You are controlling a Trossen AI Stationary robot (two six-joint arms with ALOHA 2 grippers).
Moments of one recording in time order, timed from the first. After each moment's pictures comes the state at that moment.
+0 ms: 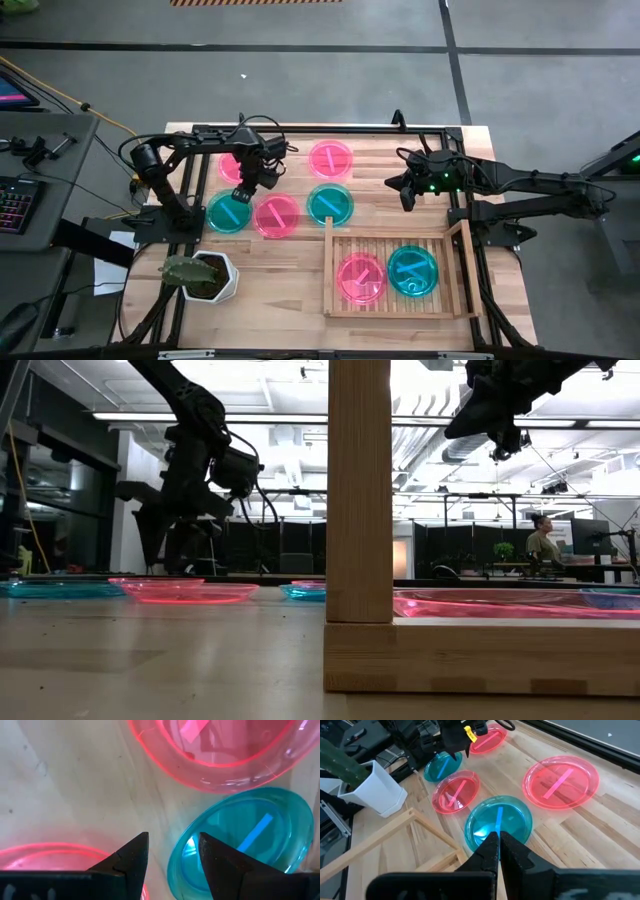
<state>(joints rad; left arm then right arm) 0.54 1.72 1.06 -1.11 0.05 0.85 -0.16 0.83 0.75 -0.44 0.05 0.49</state>
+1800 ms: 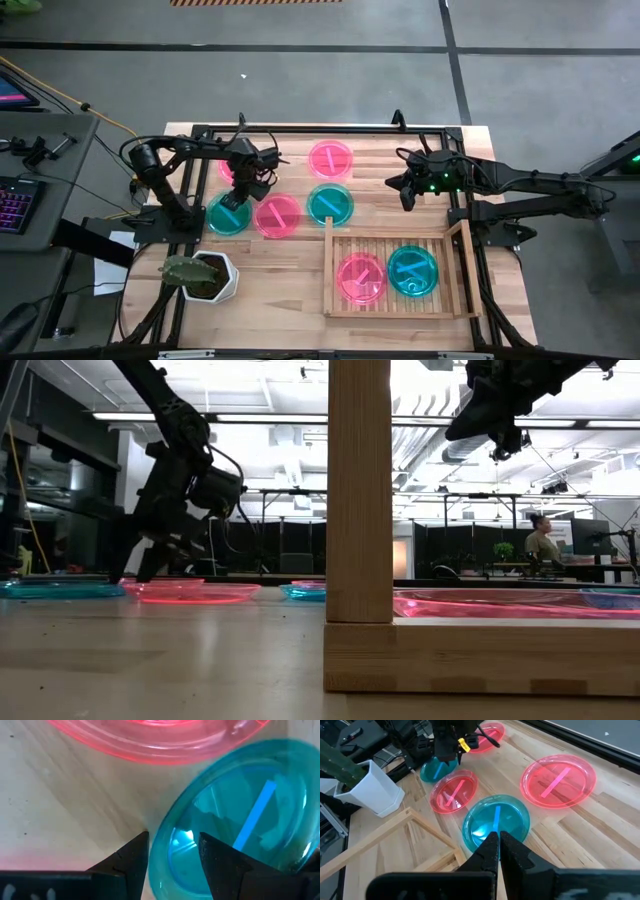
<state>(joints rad) 0.54 1.71 0.89 -1.02 0.07 1.03 -0.16 0.83 0.75 -0.45 0.06 0.49</state>
